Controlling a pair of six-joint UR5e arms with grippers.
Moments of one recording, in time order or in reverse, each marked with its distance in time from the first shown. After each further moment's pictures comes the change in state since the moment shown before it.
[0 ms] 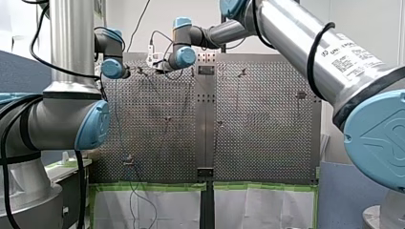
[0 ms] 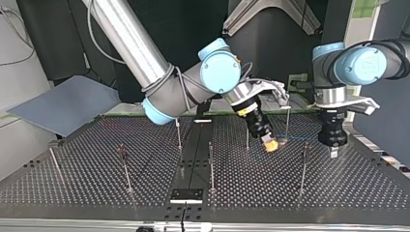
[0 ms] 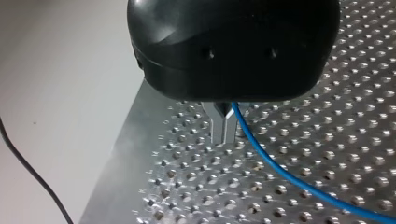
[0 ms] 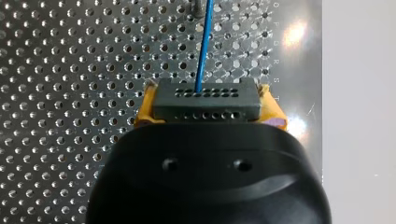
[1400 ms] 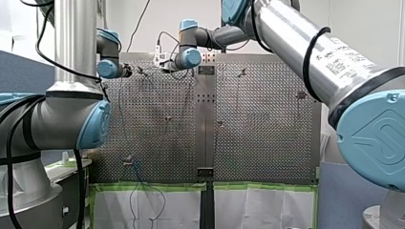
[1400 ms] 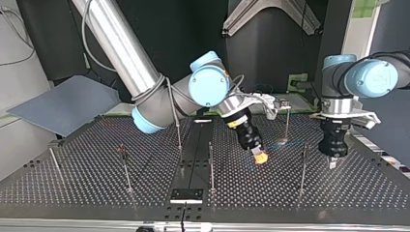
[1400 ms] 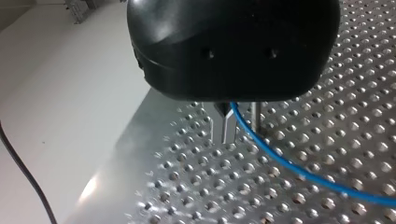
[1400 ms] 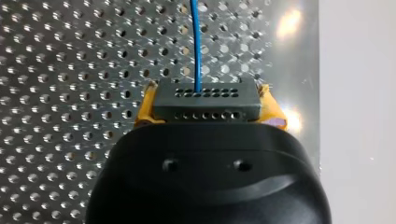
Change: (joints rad) left arm 0.054 -0.056 0.060 0.017 0.168 -0.075; right arm -0.050 0.019 -0.050 -0.001 -0.024 0.015
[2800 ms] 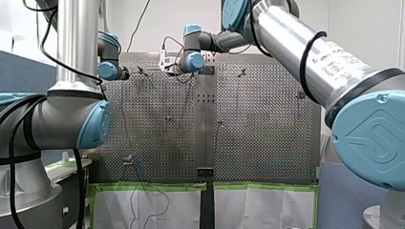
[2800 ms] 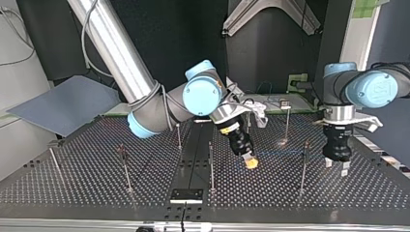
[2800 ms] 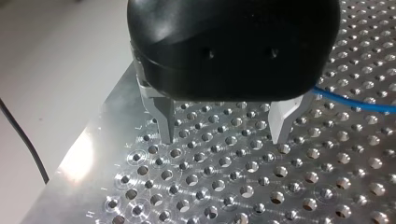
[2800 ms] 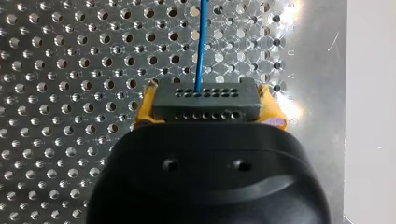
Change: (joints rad) left arm 0.008 -0.050 0.048 -0.027 -0.046 0.005; right arm -0.034 0.028 -0.020 0.002 -0.003 -0.010
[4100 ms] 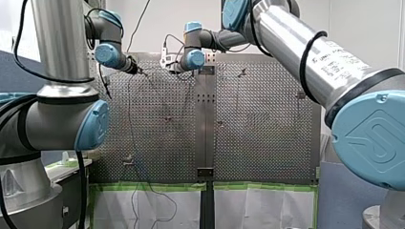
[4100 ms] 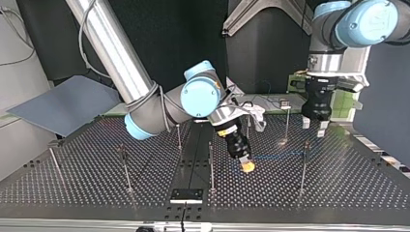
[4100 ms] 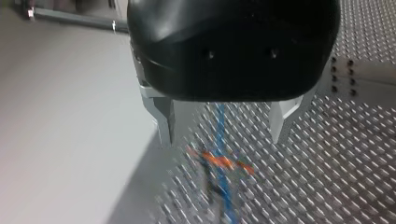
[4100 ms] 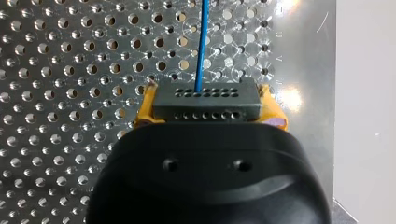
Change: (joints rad) left arm -0.108 0.324 -0.216 -0.180 0.012 0.010; right arm -0.003 -0.003 -0.020 0.019 0.032 0.009
